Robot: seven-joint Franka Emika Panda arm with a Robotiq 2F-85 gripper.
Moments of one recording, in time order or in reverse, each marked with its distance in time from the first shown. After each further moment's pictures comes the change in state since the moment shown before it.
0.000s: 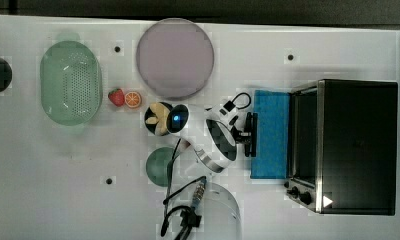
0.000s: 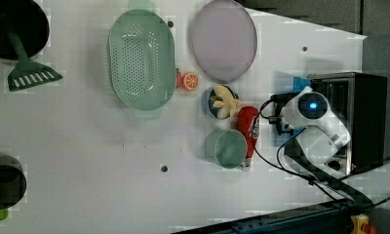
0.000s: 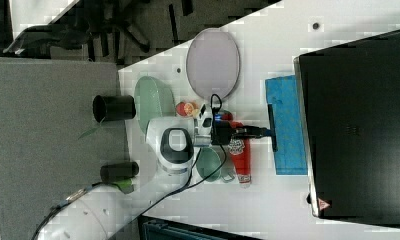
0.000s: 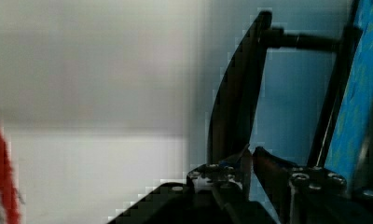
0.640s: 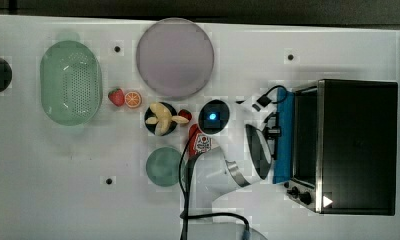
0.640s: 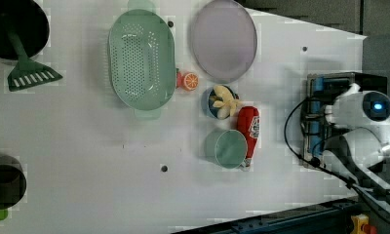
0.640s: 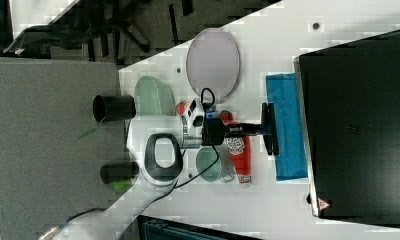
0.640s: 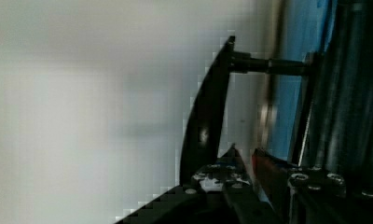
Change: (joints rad) arm -0.084 -0.231 -0.036 -0.049 0.104 -0.004 -0.251
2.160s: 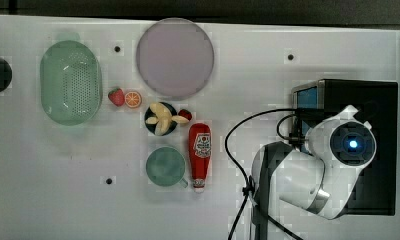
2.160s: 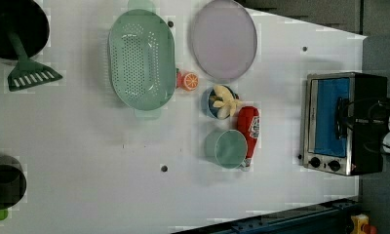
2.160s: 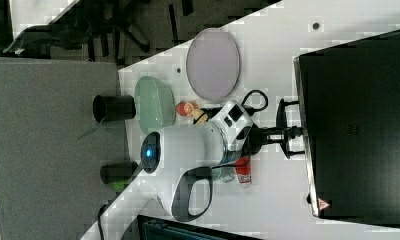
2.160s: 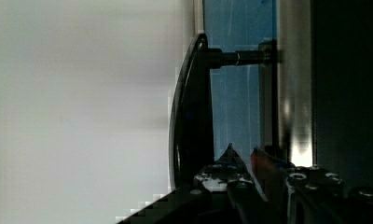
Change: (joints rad) arm -0.114 -0.112 -0.219 0.035 0.548 0.088 -0.652
